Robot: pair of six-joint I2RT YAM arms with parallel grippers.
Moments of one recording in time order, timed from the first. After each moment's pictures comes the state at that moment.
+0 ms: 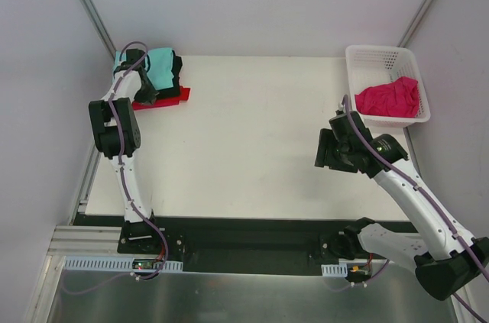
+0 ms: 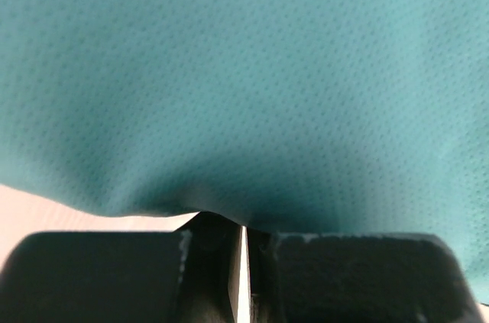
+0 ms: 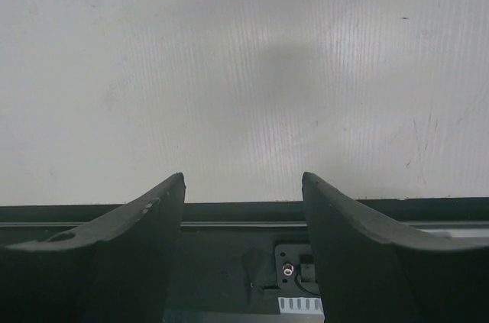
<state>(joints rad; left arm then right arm) 0.14 2.23 1.83 -0.70 -0.11 -0.44 0.53 1.01 1.08 -1.11 0.20 0.58</state>
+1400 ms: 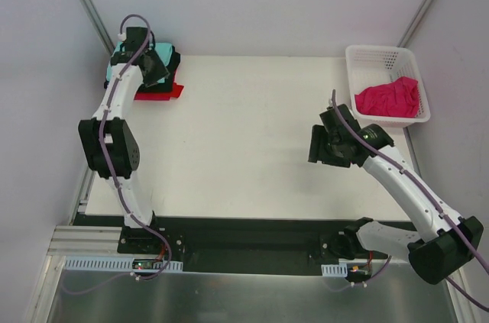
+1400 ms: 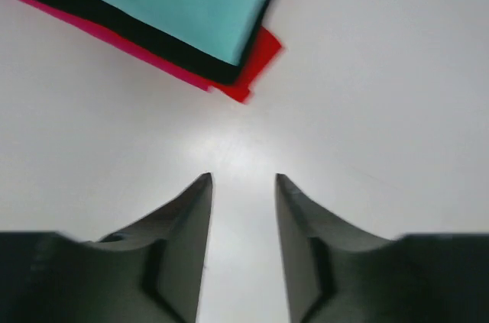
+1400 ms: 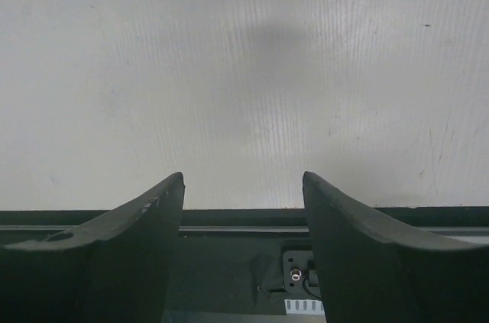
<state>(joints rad) 0.08 1.98 1.85 -0.75 -0.04 -0.49 0.53 1.11 1.09 -1.08 0.17 0.58</state>
